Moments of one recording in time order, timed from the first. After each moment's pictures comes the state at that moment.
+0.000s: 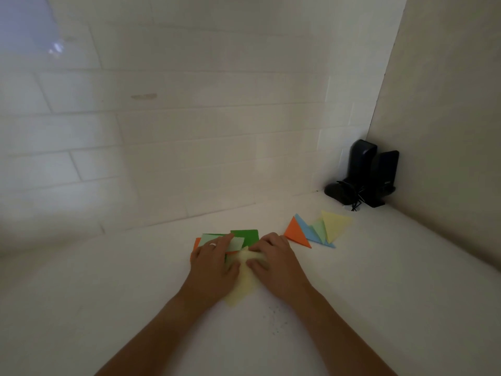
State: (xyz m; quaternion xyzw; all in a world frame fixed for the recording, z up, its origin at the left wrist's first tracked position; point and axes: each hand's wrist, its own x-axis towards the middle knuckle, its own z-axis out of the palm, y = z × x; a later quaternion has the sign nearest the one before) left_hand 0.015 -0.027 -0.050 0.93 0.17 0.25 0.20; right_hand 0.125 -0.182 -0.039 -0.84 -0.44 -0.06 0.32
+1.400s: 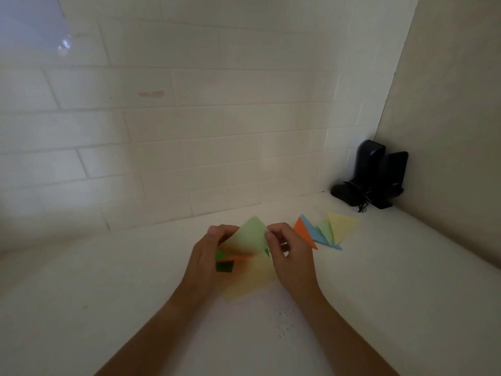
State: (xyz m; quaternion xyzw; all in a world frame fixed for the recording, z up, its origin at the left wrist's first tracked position) left_hand -0.004 -0.043 -0.005 0.71 0.08 0.29 0.63; right_hand 0.112 -0.182 -0.016 -0.71 -0.36 -0.09 0.60
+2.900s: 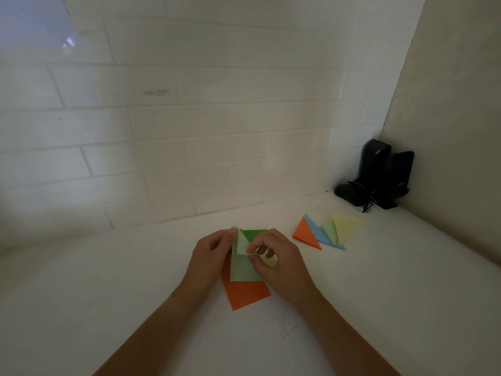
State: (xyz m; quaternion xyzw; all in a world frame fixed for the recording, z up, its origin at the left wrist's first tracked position) left_hand 0.007 -0.027 -0.010 0.73 0.19 0.26 0.60; right_hand 0.108 -0.175 -0.021 -0.71 -0.49 -0.07 0.50
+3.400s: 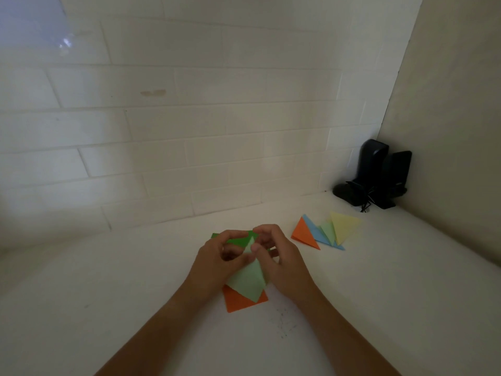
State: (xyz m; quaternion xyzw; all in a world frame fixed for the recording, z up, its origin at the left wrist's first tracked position) left_hand 0.006 -0.032 -0.012 0.78 0.13 0.23 0.57; right_hand 0.107 -0.179 -0.017 -0.69 -0.42 0.04 0.59
